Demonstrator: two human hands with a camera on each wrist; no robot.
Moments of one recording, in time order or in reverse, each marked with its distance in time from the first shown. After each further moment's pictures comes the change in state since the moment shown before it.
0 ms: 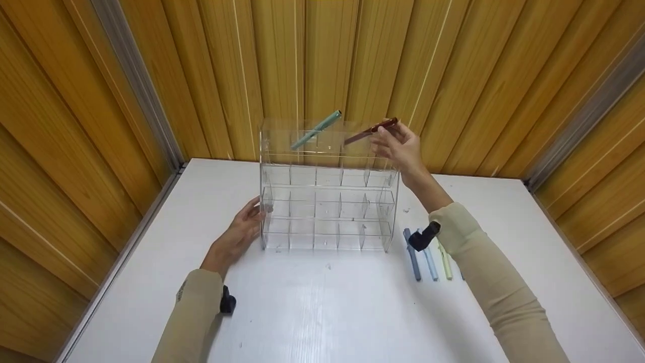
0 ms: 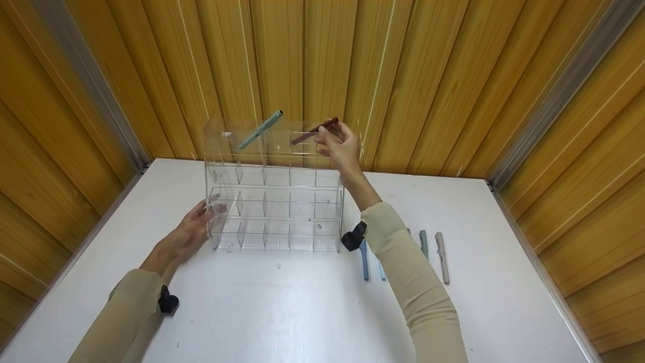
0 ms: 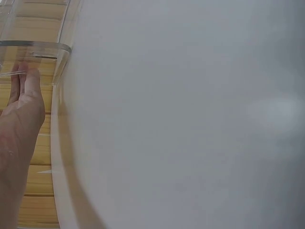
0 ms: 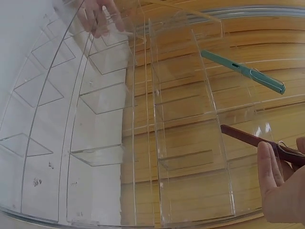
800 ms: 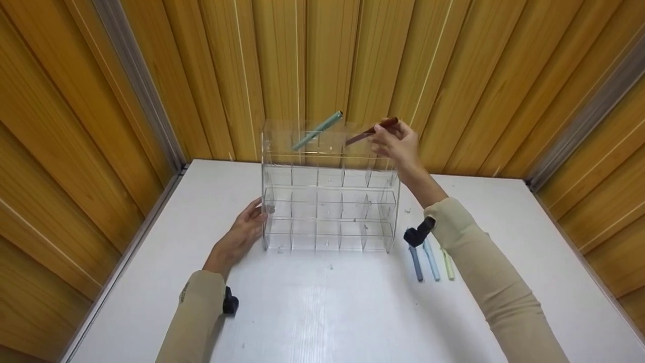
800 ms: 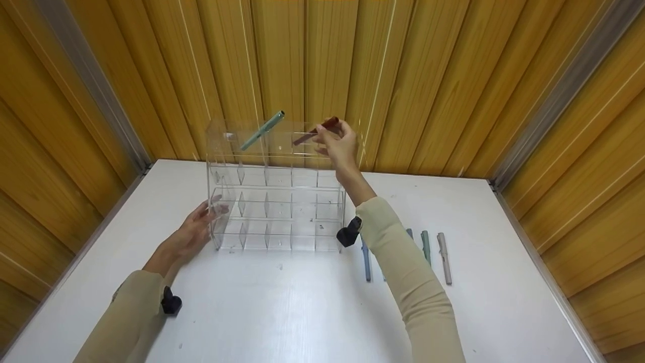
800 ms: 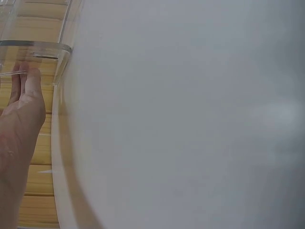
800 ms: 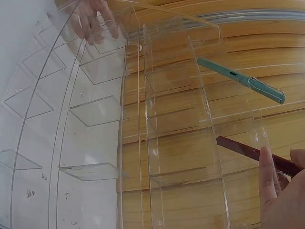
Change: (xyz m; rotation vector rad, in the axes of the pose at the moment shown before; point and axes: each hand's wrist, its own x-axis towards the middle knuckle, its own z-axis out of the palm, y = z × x) left_hand 0.000 -0.002 0.002 -0.036 -0.009 0.014; right_hand 0.006 -0.003 0.013 0.057 0.045 0.004
